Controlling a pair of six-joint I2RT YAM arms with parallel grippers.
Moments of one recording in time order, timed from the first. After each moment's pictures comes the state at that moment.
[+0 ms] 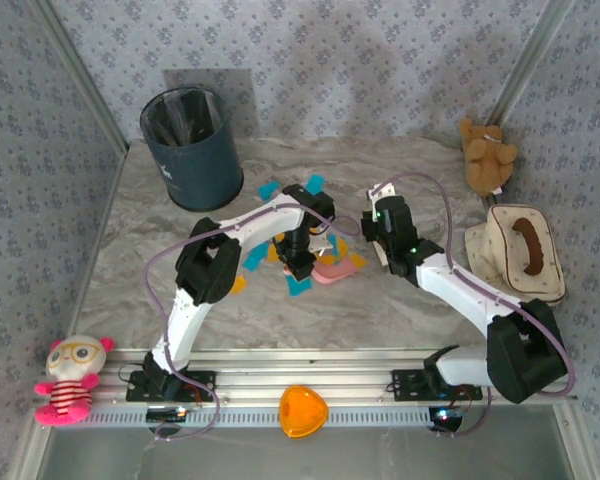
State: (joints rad) left arm -0.80 2.22 1.87 -1.38 0.11 0.20; right arm 0.47 1.29 0.78 -0.01 0.31 0.05
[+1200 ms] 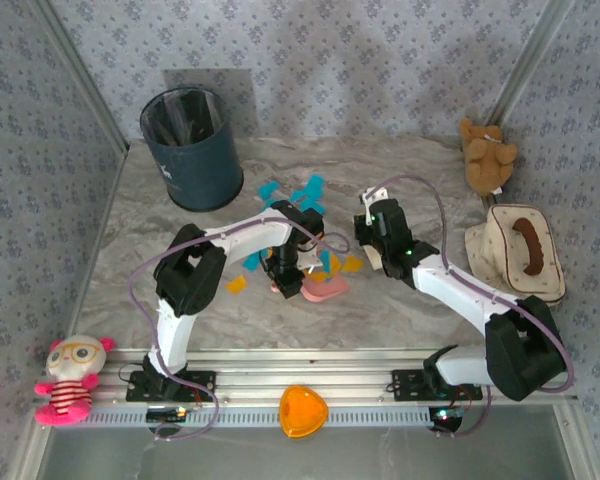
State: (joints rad) left arm -0.82 2.05 1.58 -1.28 0.14 0.21; right arm 0.51 1.31 0.77 -0.01 0.25 0.10
